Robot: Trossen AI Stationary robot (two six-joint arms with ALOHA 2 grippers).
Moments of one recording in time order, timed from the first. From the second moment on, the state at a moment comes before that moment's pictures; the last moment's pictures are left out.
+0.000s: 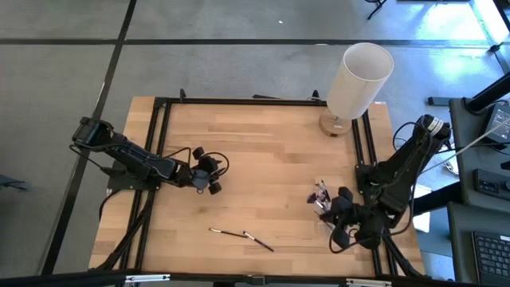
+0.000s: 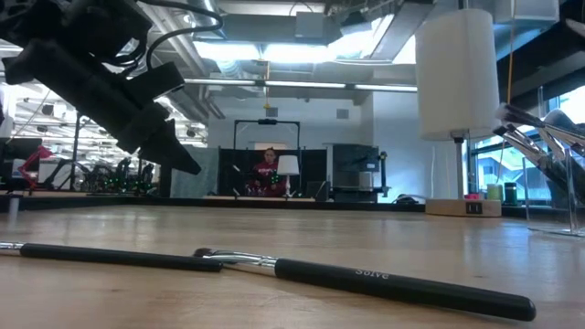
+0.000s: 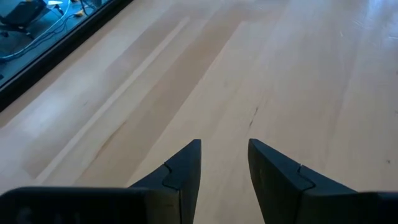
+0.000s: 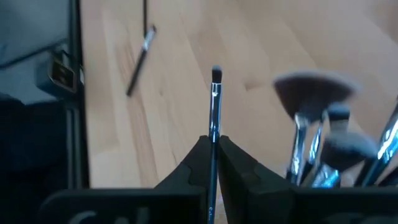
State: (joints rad) left arm -0.25 1.33 0.39 0.16 -0.72 -0.40; right arm 0.96 1.20 0.82 -0.63 0.66 1.17
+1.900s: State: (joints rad) left arm -0.28 1.33 0.37 0.28 -0.50 -0.31; right arm 0.43 2.32 2.01 -0.87 -0.02 0.72
